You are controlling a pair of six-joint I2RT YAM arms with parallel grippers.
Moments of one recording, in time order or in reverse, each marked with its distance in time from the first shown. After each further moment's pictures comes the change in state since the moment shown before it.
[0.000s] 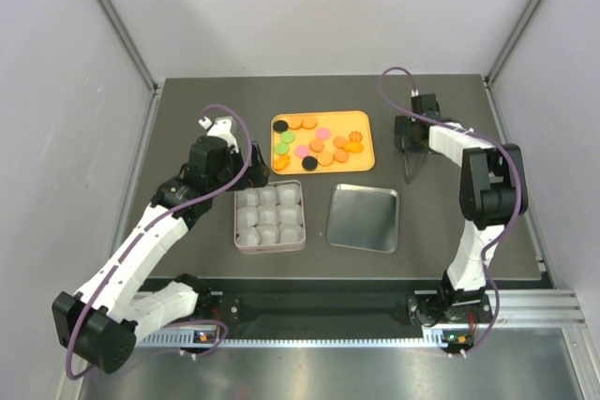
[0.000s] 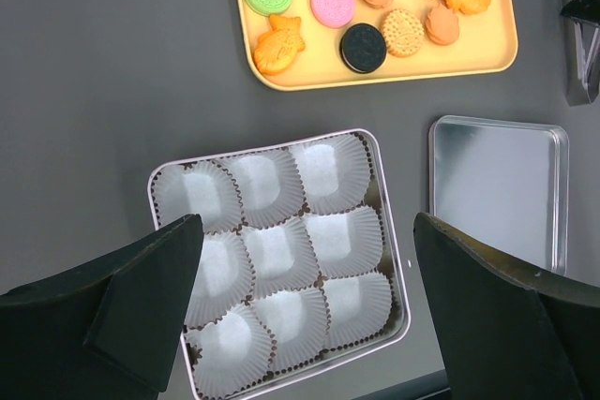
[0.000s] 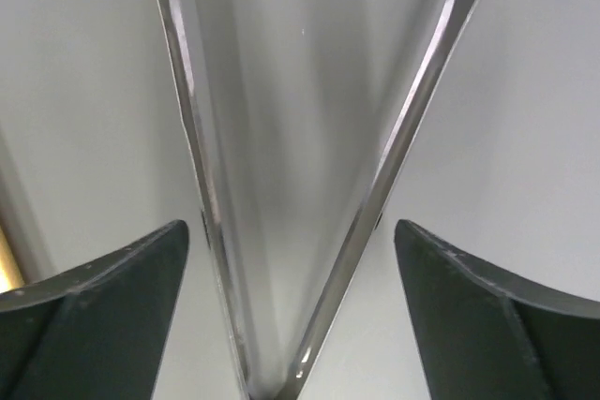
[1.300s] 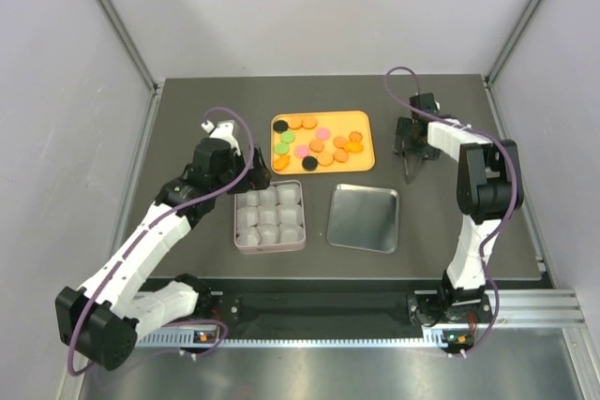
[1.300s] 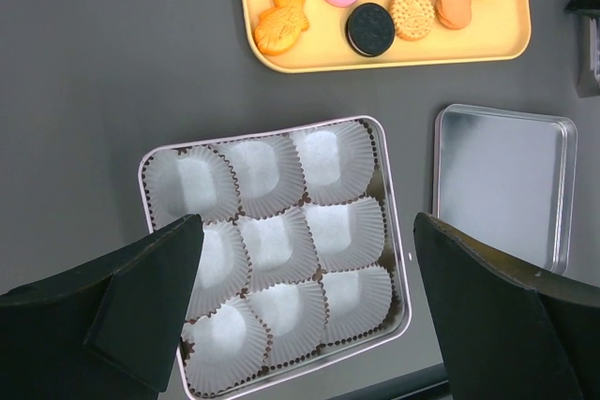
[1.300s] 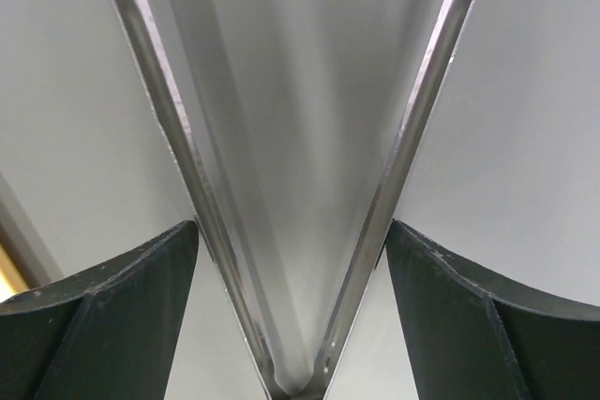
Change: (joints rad) left arm 0.000 0.019 -0.026 0.003 0.010 -0.031; right arm -0.006 0.042 0.055 -0.106 -0.018 0.141
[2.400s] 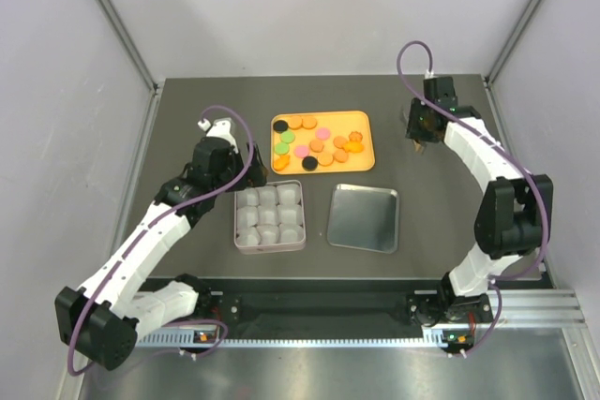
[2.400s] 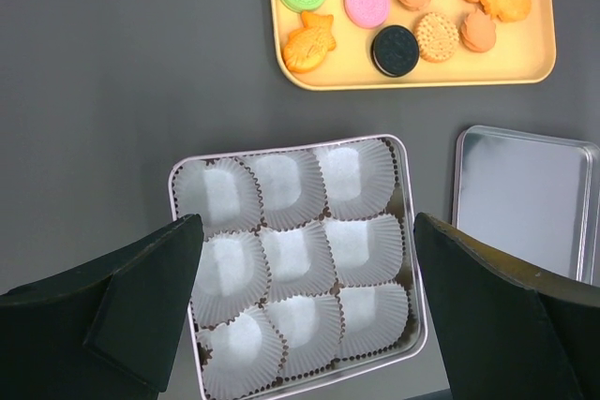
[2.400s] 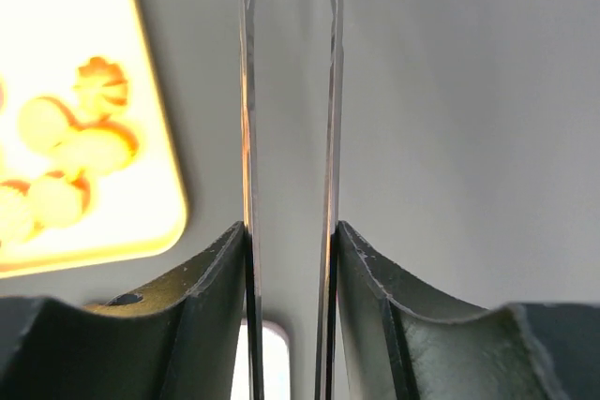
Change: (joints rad) left arm 0.000 0.000 0.008 -0.003 -0.069 0.009; right arm 0.024 -0.288 0.008 -0.114 -0.078 -0.007
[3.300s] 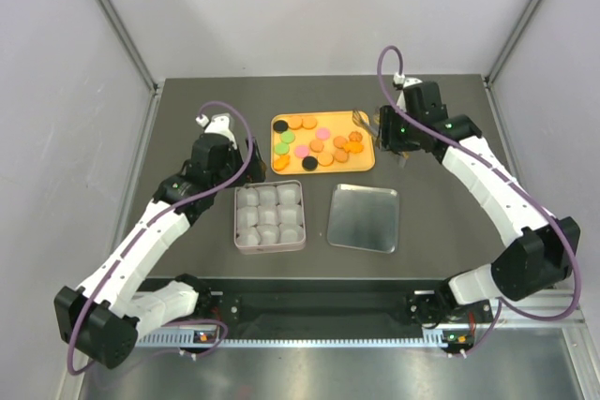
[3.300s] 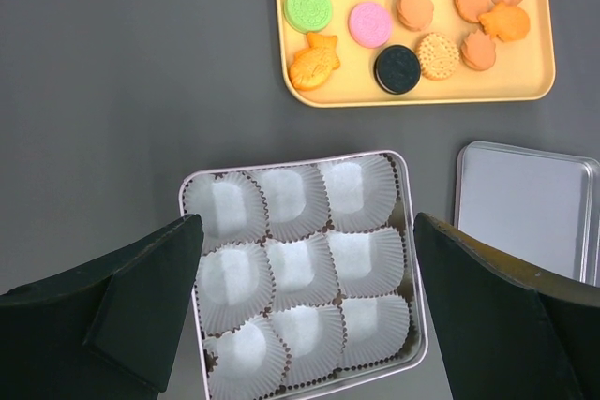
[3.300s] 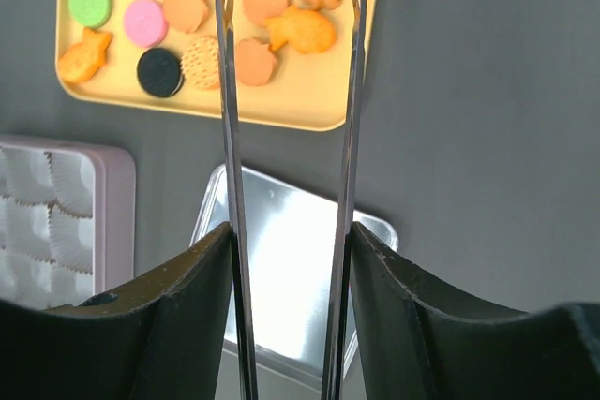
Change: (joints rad) left arm 0.000 0.011 0.036 -0.006 -0.032 0.013; right arm 0.232 -0.261 -0.002 -0.163 -0.092 -0.007
